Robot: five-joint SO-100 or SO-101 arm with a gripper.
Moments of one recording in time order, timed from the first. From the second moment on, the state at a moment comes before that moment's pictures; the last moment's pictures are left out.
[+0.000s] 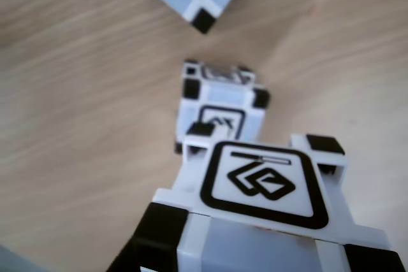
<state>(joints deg) 21.1 87.8 75.7 103.6 -9.1</state>
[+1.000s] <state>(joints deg) 21.1 81.9 79.8 99.2 -7.3</state>
